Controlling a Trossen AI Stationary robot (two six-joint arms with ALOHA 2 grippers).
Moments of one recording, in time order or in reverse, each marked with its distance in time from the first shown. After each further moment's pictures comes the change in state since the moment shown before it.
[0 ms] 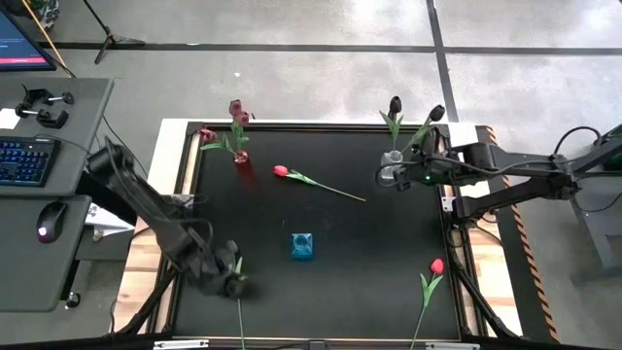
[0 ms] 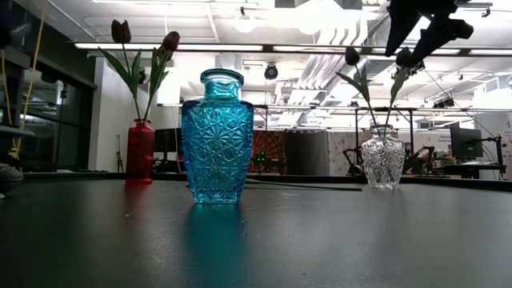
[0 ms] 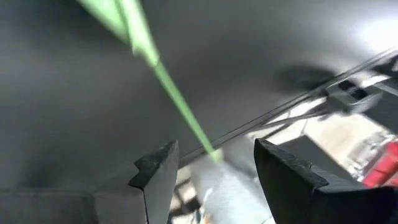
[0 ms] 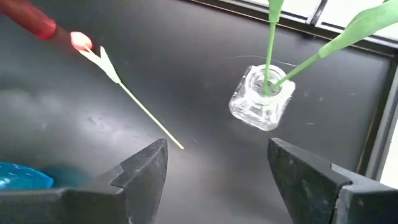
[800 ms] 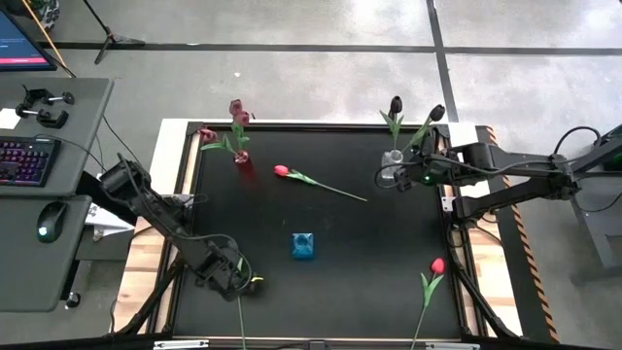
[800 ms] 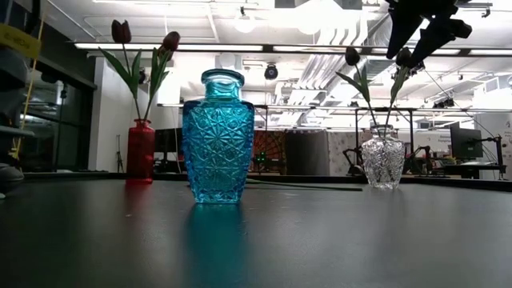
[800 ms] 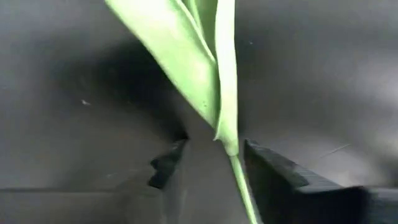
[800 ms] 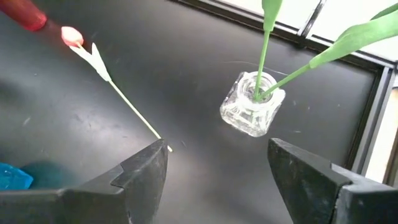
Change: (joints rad) left arm 0.059 0.289 0.005 -0.030 0.020 -0.075; right arm -0.002 0.004 0.000 -0.015 0.031 -0.056
